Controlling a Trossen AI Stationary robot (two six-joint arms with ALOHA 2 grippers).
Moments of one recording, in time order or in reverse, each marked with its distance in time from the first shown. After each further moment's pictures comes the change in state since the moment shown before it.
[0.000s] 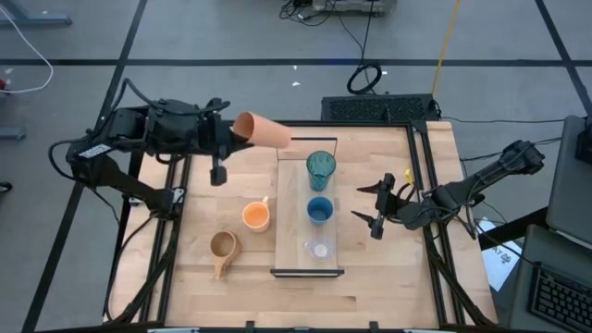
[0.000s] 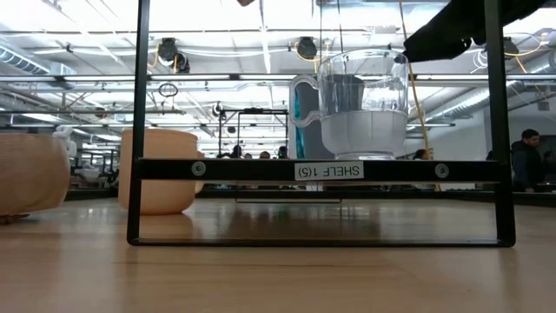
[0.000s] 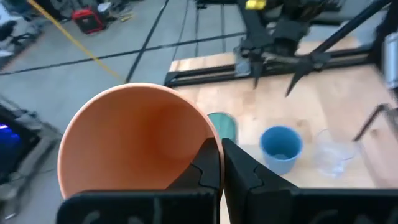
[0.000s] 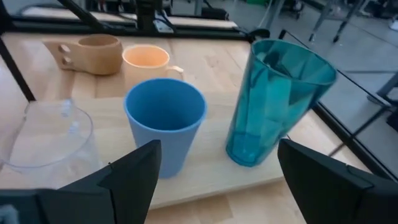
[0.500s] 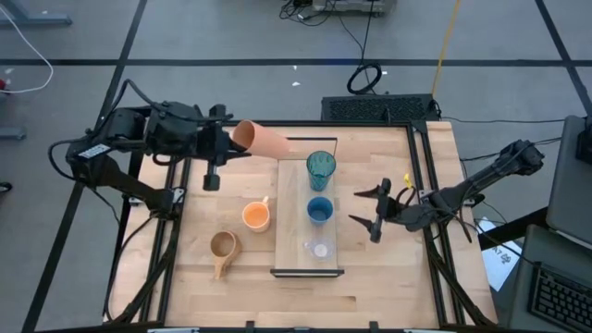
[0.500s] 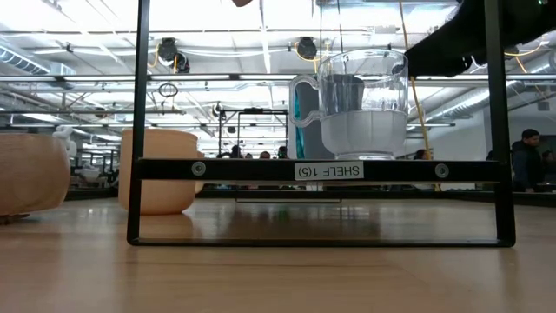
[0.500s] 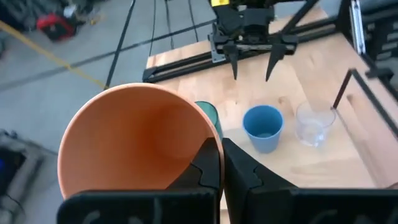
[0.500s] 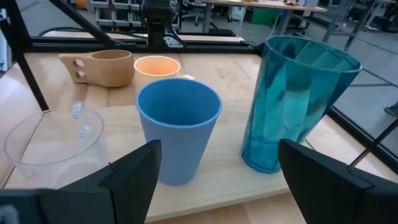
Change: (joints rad) left arm -0.001 0.001 0.011 -0.070 0.092 0.114; right arm 0.012 0.000 -0.172 0.310 -0.003 -0.050
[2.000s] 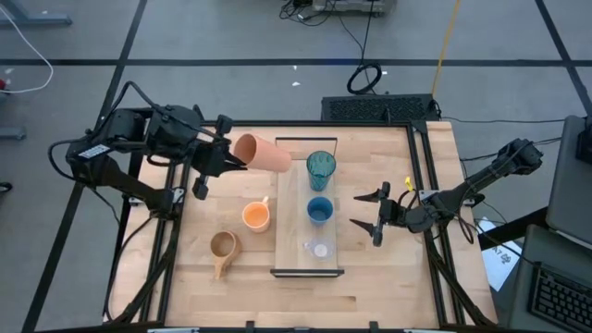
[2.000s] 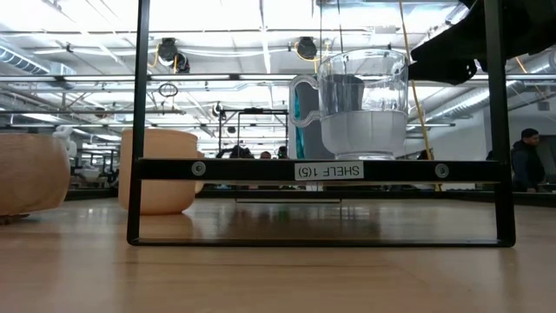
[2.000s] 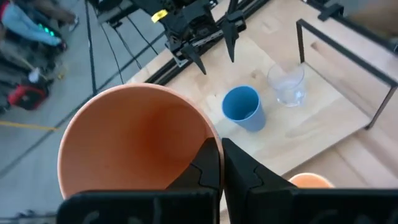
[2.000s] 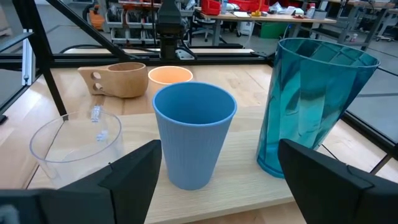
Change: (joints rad) left arm -0.011 0.000 0.000 -0.059 0.134 0.371; right arm 0.032 0.000 -0.097 0.192 -0.001 -0.021
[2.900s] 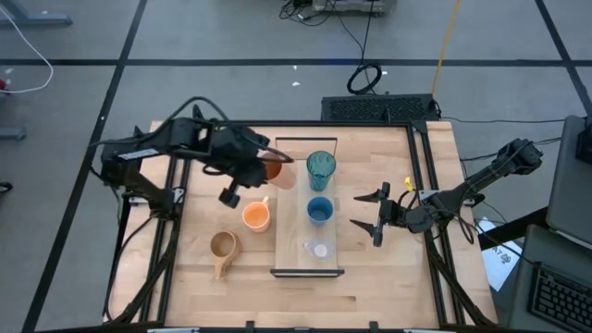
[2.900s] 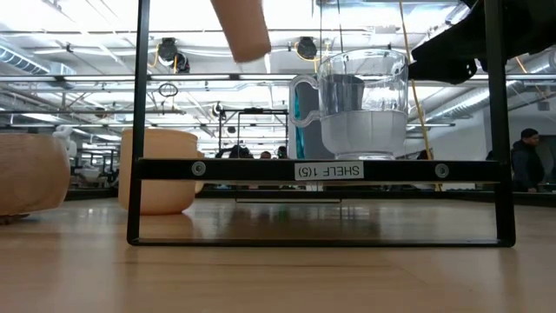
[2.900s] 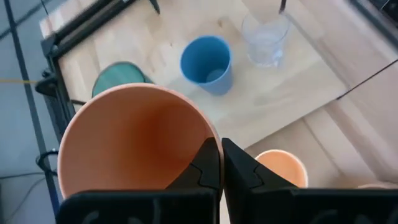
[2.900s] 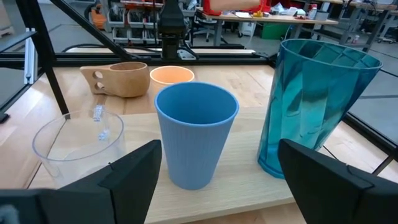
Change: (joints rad) left arm 0.029 0.217 -0.001 -0.099 0.044 -0.086; right arm 0.004 0.000 0.000 0.000 -0.003 -0.007
